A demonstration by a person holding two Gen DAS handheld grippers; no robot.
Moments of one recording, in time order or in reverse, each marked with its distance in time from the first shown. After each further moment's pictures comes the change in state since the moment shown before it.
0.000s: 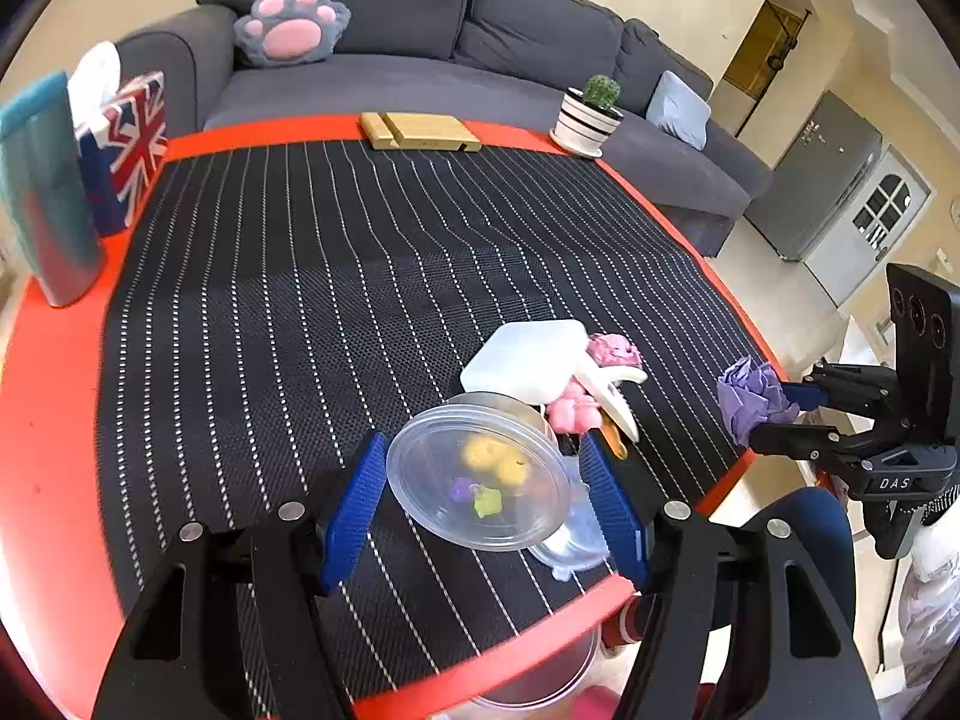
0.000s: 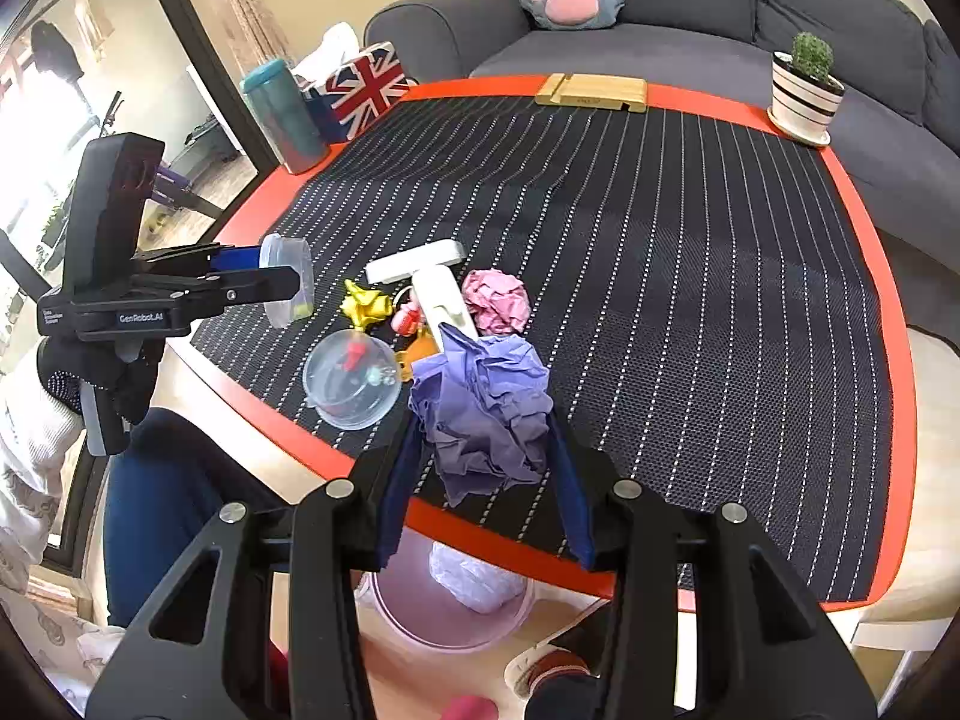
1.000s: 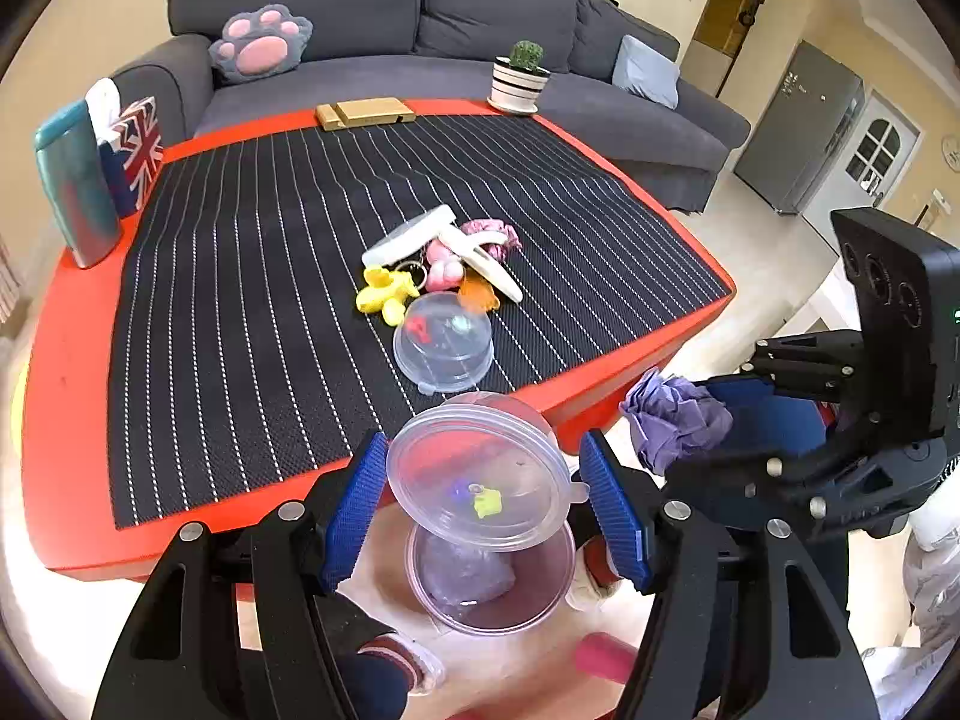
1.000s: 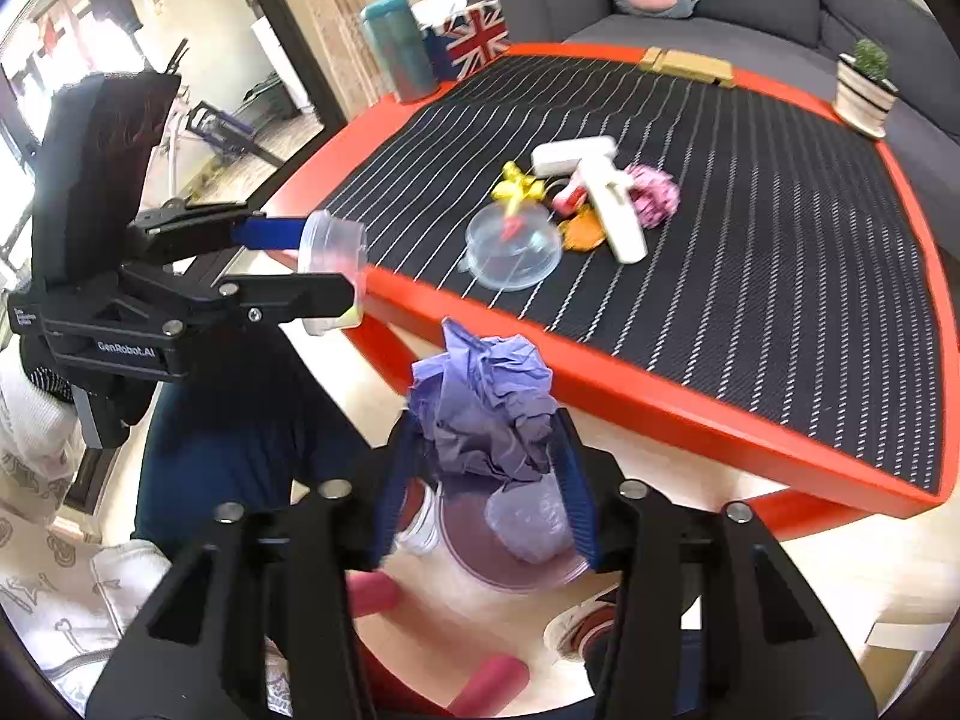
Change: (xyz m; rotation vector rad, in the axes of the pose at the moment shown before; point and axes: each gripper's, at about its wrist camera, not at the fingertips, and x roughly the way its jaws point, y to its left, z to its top) left arm -0.041 -0.073 -0.074 0.092 0.035 0.040; right arm -0.010 0.068 -0.076 -0.091 0.061 0.108
